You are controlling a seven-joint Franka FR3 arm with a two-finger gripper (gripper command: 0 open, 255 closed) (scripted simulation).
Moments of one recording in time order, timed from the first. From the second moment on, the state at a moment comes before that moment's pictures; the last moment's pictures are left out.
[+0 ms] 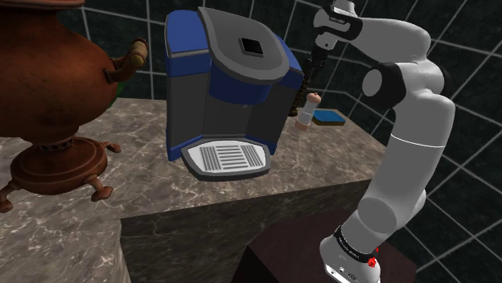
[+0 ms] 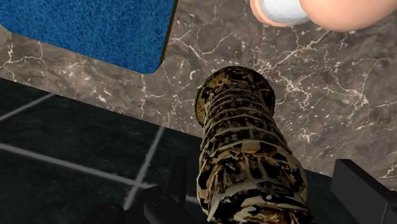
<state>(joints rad) -0.21 0.31 -0.46 -1.28 0.18 1.66 -0.53</state>
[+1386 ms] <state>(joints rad) -0.25 0.37 -0.46 -1.08 0.20 1.52 -0.53</state>
